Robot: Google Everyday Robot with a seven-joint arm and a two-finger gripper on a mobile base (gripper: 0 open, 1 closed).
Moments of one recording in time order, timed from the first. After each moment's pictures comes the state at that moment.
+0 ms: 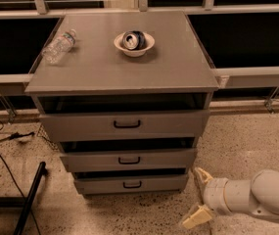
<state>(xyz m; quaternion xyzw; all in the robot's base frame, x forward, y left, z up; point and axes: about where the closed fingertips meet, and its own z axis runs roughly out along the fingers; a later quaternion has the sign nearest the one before) 0.425 -0.166 0.569 -0.50 0.78 0.18 0.34</state>
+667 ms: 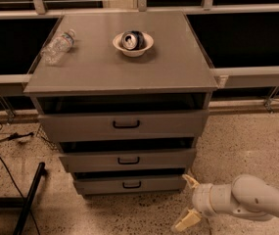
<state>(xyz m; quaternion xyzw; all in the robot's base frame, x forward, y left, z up) 0.443 -0.151 0.482 -0.53 0.75 0.21 0.33</state>
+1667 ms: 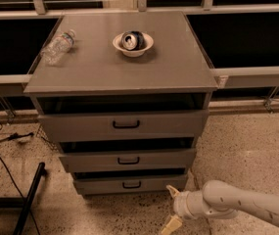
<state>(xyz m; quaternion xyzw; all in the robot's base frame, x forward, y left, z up) 0.460 -0.109 0.360 -0.56 0.75 0.22 0.28</state>
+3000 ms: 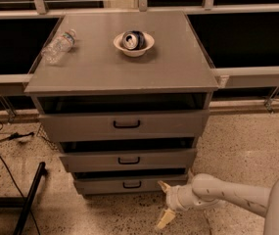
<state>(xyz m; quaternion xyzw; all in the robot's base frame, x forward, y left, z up) 0.497 -0.089 0.316 -0.62 0.70 0.22 0.29</state>
